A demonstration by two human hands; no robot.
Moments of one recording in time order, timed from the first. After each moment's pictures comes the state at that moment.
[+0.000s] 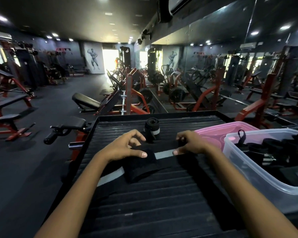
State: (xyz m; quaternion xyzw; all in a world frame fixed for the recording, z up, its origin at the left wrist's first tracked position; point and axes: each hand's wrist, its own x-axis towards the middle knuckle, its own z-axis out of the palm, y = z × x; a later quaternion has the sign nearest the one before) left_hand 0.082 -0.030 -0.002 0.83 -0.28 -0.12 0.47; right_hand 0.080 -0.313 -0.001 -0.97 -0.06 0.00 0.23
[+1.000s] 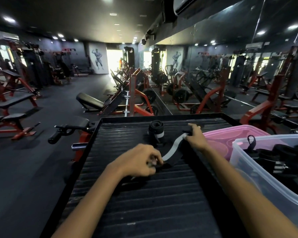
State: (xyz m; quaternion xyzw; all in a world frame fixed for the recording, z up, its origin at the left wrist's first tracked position) left_hand 0.054 -0.064 0.003 0.90 -0.36 -0.02 0.23; right_hand 0.128 -0.314 -0.022 -0.89 0.10 -0.11 0.43
